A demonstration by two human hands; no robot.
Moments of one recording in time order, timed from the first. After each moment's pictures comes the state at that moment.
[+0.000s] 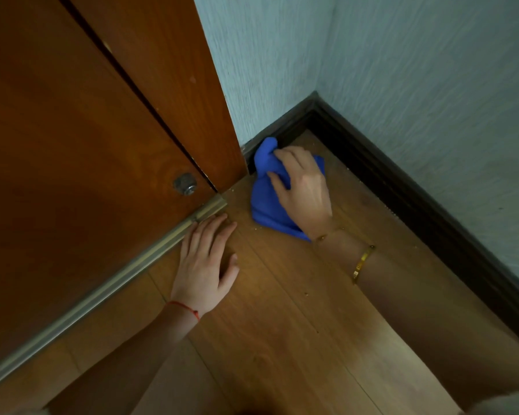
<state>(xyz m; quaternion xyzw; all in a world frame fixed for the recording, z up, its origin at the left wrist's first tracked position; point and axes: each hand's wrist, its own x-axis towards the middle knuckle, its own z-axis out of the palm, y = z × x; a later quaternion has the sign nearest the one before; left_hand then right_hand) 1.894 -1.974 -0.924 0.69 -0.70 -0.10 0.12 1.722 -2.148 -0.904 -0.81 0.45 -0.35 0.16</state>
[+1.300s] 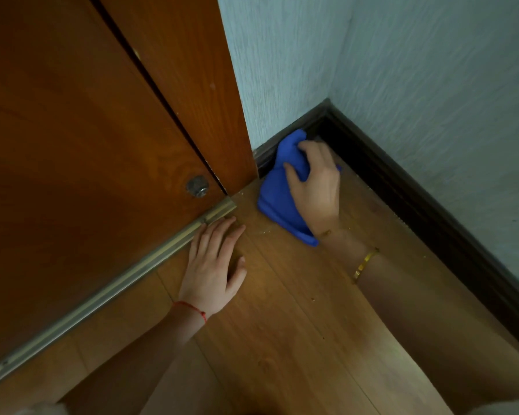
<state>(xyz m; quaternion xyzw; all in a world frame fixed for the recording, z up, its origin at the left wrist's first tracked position) 1.893 -1.975 -0.921 0.69 -0.70 -0.09 0.13 1.731 -2.157 -0.898 -0.73 0.52 -0.39 0.22</state>
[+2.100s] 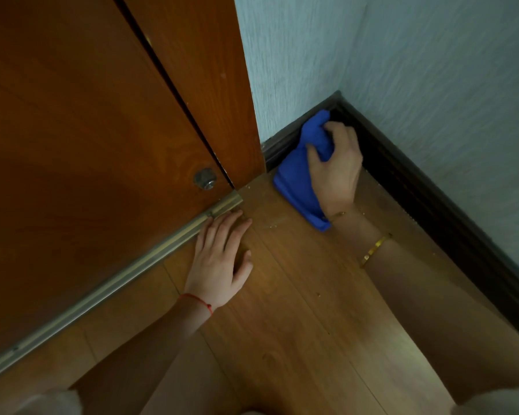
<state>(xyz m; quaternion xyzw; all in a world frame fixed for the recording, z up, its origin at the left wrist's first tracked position) 1.894 -1.974 -0.922 0.69 -0.70 -0.09 0.13 1.723 -2.179 -0.897 -0.68 0.57 -0.42 0.22</state>
